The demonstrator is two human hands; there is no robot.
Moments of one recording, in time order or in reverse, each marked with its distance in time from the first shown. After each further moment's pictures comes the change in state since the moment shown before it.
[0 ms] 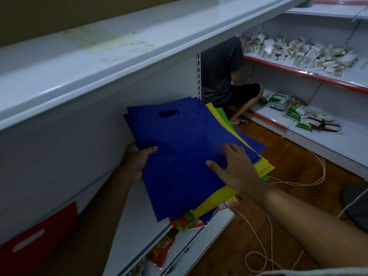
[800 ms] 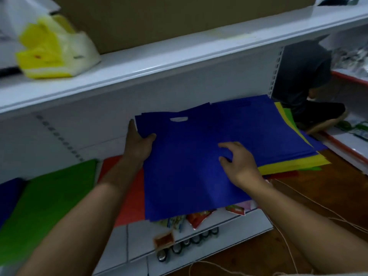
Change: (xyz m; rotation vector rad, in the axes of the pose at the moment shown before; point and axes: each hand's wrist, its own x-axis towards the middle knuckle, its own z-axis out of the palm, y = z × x) left_hand -0.205 -0.006 -0.143 0.163 0.544 0.226; right_hand -0.123 -0.133 0.019 0.377 -0.119 -0.283
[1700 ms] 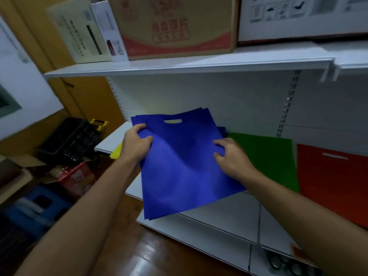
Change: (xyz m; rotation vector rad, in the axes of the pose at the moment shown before) left_hand -0.198 -0.155 -0.625 0.264 0.703 -0.190; right_hand -0.182 -0.404 0.438 -0.040 -0.526 -0.501
